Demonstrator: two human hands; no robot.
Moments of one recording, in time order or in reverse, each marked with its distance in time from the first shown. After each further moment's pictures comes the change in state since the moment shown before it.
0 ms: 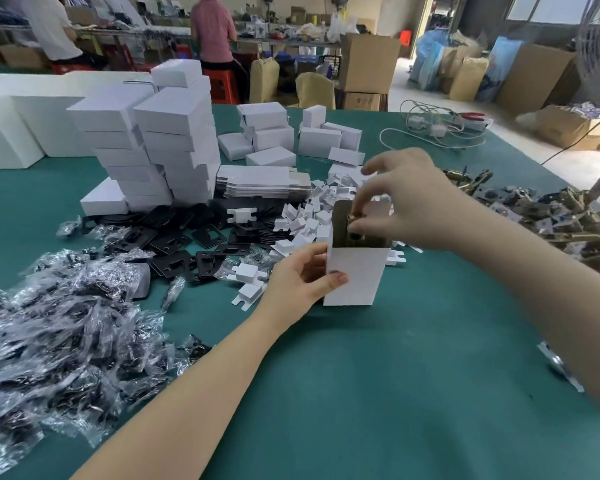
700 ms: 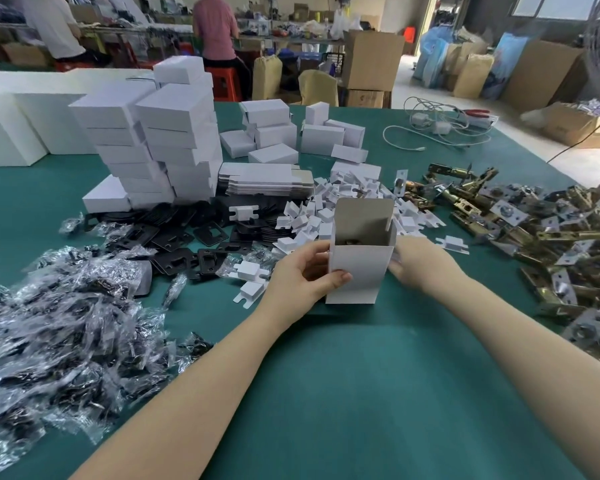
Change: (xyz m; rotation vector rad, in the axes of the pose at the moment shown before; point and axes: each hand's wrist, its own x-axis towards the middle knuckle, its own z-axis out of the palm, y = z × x) left_hand 0.001 -0.003 -0.001 -0.009 0.018 -0.045; right_hand -0.009 0.074 0.125 0.012 -0.204 0.340
